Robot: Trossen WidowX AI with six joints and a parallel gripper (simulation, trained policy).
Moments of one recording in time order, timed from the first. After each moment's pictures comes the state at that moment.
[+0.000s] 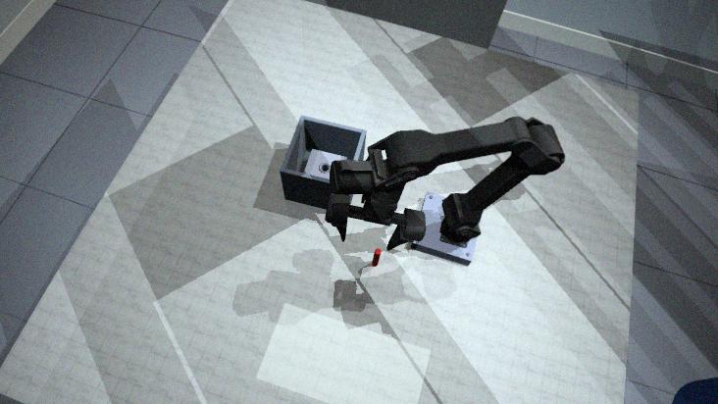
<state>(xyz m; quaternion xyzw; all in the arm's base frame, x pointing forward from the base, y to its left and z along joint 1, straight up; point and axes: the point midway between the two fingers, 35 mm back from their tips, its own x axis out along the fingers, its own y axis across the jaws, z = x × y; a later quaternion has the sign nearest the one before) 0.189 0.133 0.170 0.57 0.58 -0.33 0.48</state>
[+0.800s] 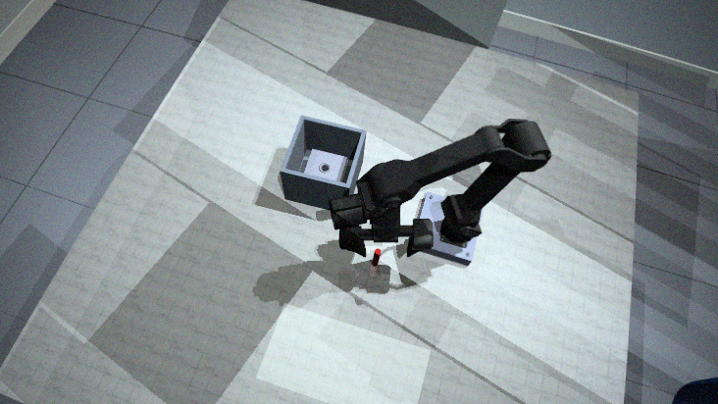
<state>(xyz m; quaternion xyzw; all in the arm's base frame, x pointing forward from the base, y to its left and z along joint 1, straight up) 0.152 0.120 0.092 0.45 0.63 -0.42 0.48</state>
